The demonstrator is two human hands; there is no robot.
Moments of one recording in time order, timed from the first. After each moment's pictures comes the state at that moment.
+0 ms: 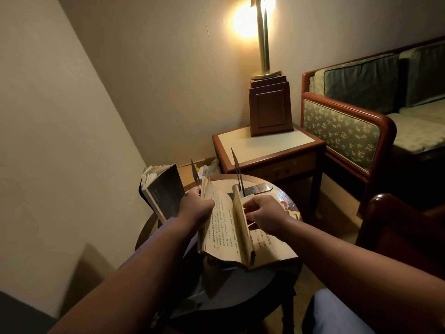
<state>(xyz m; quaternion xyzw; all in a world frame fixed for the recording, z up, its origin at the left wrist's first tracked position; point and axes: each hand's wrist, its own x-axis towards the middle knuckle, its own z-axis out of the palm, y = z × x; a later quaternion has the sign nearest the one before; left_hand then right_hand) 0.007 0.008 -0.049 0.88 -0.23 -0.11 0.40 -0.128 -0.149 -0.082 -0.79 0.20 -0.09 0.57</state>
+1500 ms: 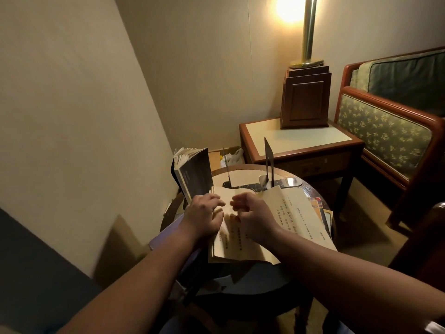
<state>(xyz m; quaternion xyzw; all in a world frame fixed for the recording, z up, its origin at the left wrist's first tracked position) 0.024 0.095 -0.096 0.90 -0.39 0.03 0.17 -0.082 -0.054 -0.094 -0.78 0.13 -0.12 0.59</state>
